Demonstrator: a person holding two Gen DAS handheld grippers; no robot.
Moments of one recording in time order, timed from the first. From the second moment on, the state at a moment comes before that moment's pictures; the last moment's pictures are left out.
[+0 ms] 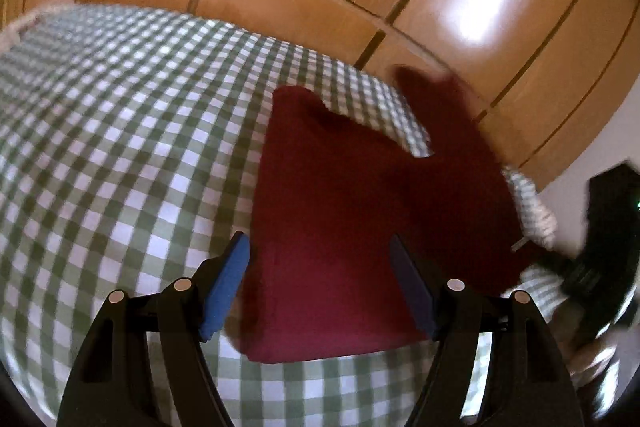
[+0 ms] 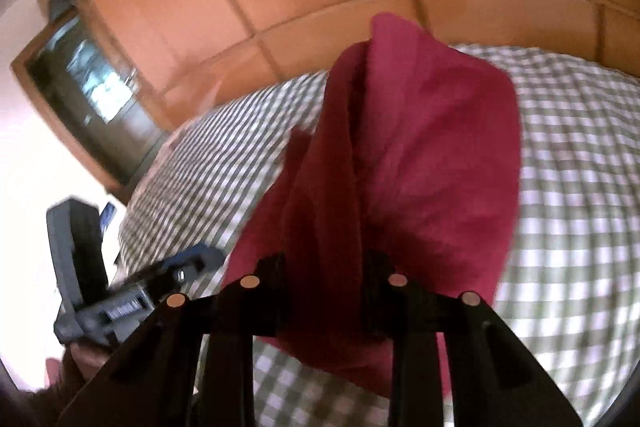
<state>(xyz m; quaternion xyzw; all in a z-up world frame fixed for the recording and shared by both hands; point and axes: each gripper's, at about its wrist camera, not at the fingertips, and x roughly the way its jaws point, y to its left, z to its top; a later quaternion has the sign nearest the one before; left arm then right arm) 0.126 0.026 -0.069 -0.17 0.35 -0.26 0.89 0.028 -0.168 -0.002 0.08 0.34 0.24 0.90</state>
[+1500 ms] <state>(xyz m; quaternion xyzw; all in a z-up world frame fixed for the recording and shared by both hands) 0.159 -0.003 -0.023 -0.13 0.38 -0.28 0.87 -0.026 -0.178 -0.035 0.05 0.33 0.24 0.91</state>
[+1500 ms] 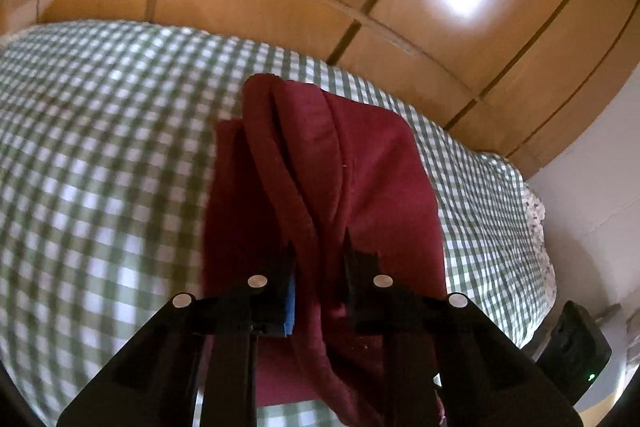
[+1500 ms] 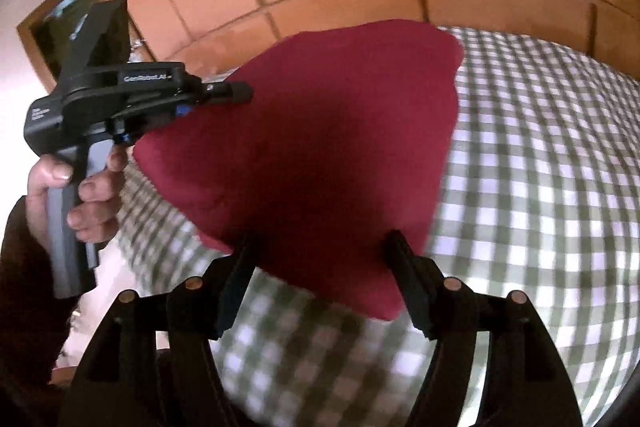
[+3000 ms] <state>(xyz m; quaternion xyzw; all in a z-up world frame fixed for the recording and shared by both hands) 0.090 0.040 -0.082 -0.08 0.37 -0.17 0.91 -0.013 -0.208 -0.065 0.07 0.37 0.19 0.91</state>
